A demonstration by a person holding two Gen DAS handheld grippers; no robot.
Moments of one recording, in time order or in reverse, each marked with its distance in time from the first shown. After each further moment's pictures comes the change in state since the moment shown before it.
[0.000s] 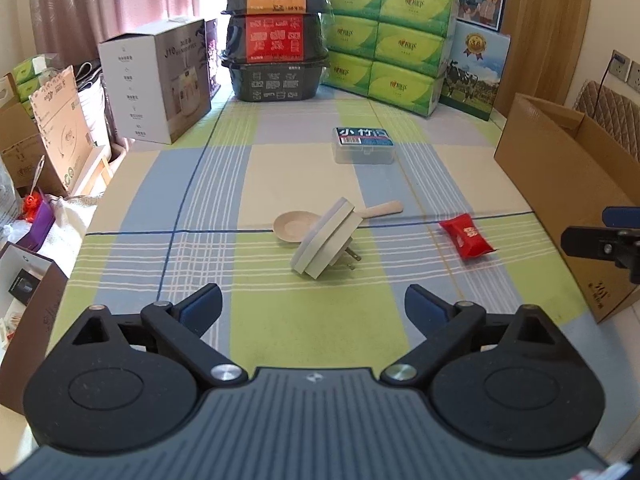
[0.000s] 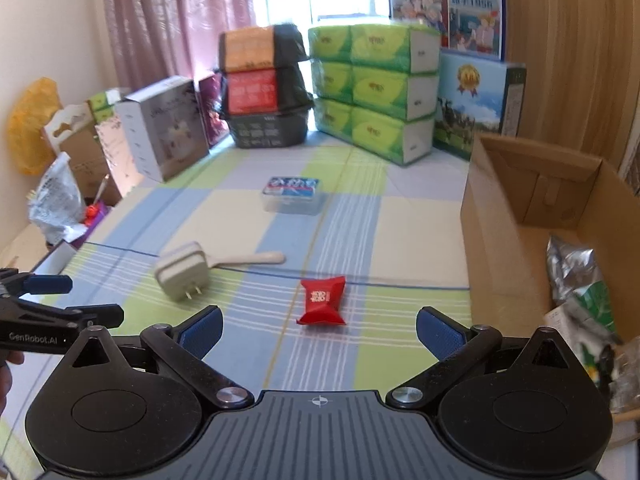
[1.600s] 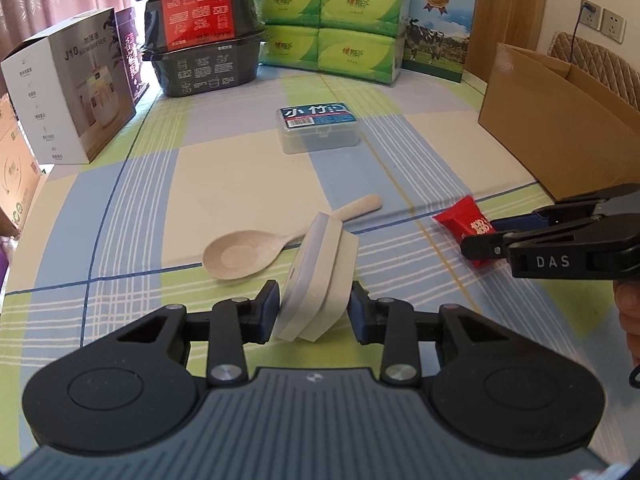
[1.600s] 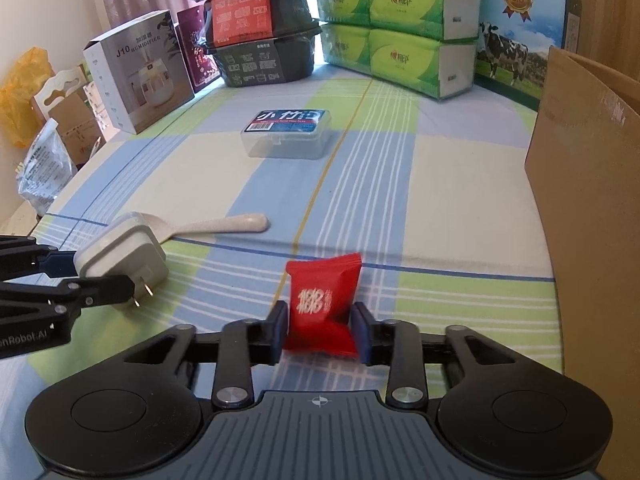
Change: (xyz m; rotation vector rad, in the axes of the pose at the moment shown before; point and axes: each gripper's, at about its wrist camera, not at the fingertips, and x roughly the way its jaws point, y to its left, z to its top) left arm 0.088 -0.023 0.017 0.156 0.031 -0.092; right arm 0.124 -0.021 -0.003 -0.002 0.131 0.052
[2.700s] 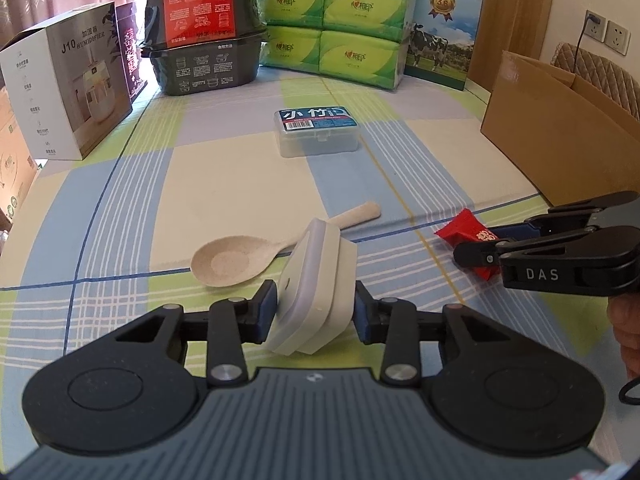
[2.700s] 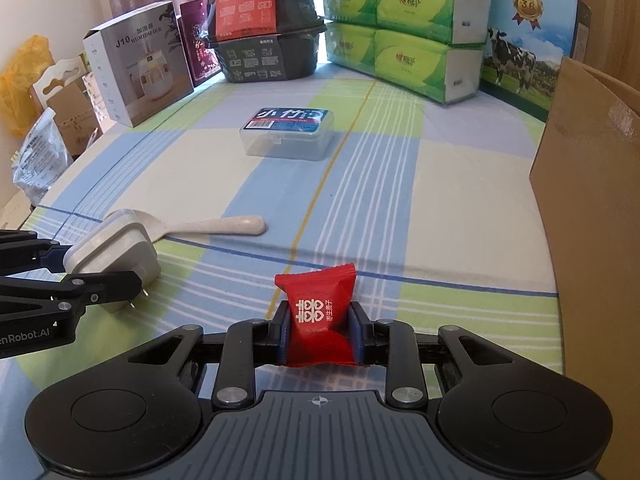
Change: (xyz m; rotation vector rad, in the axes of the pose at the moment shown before) left arm 0.010 0.002 0.002 -0.049 -0.013 -0.014; right arm 0.008 0.005 0.005 -0.037 0.002 -0.022
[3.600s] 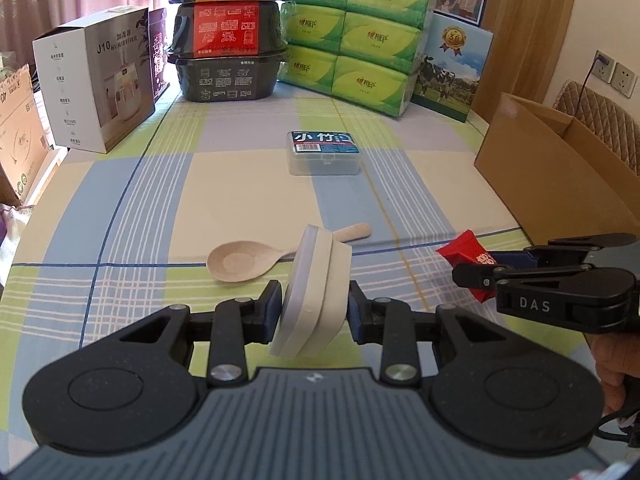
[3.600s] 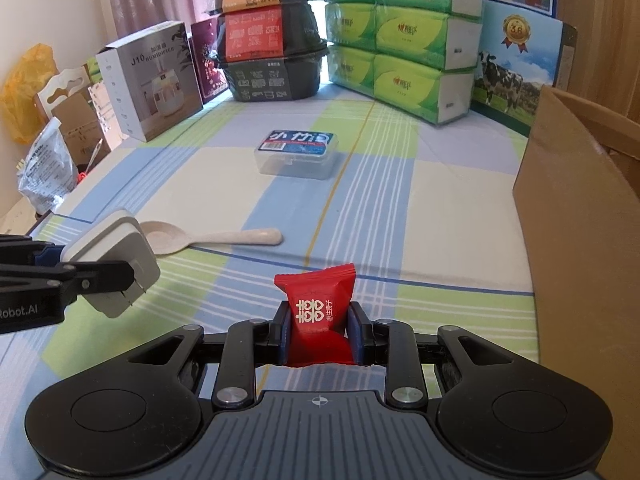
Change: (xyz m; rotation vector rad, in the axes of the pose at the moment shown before) left arm -0.045 -0.002 0.004 -0.095 -0.030 -0.005; right arm -0.039 0.014 -0.002 0.000 -0.040 -0.012
